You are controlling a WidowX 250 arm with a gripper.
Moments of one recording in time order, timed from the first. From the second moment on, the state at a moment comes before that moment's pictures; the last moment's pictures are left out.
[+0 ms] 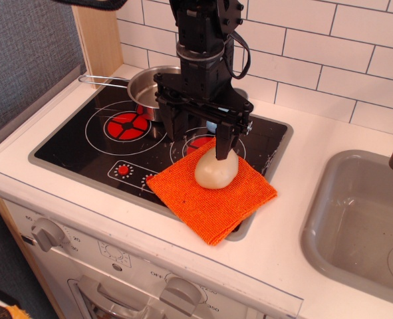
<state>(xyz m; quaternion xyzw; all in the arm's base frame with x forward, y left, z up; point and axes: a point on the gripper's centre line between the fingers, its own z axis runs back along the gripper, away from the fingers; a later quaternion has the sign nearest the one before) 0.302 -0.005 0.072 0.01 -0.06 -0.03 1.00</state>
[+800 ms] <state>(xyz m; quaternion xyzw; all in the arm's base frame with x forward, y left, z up) 0.352 0.012 0.056 -0.01 -0.04 0.01 1.00</state>
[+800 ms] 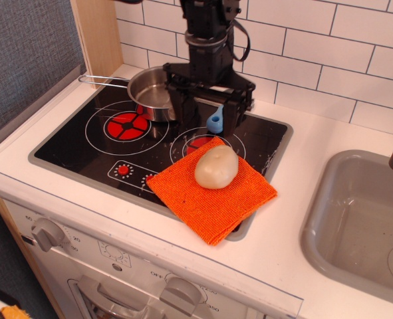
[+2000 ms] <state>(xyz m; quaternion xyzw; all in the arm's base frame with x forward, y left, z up) 0.394 0.013 0.049 -0.01 -0.07 0.03 1.00</state>
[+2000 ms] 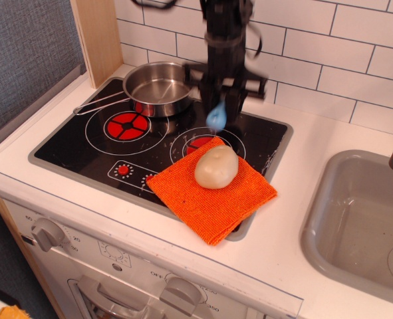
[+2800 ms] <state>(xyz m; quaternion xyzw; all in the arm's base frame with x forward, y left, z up) 0.280 0.103 0.041 0.05 -0.04 0.08 0.99</state>
